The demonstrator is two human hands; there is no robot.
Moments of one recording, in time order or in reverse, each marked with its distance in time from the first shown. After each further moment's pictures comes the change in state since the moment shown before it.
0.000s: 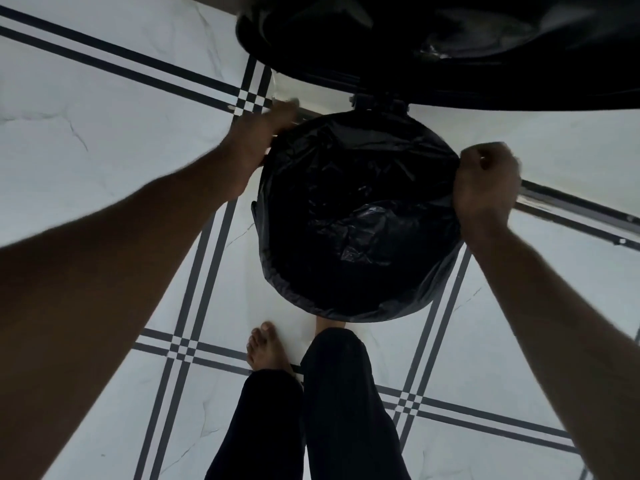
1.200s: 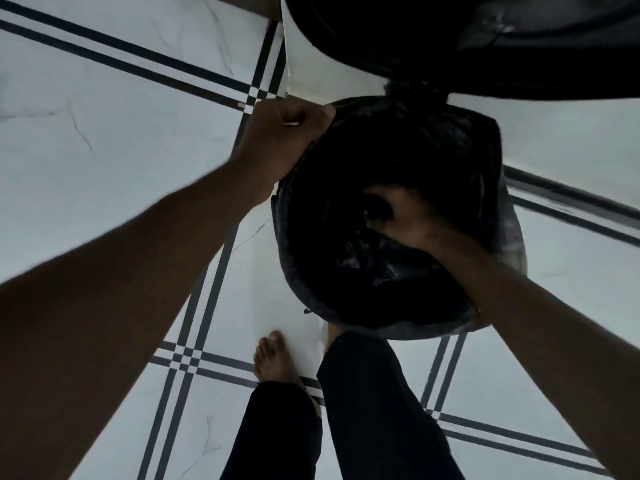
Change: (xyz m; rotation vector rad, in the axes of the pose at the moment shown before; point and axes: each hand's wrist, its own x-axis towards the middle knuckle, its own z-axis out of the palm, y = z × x) left_hand 0.028 0.301 -0.305 -0.715 -0.246 0.607; right_hand -0.033 0.016 0.084 -0.351 -0.889 -0.415
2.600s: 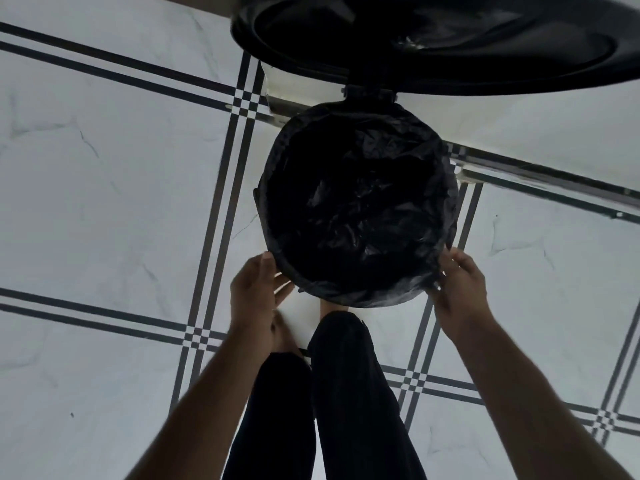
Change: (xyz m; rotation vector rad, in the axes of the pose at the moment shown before) left_hand -0.191 -0.035 0.041 -0.409 0.333 -0.635; right_hand -0.161 0.056 0.027 1.357 0.613 0.584
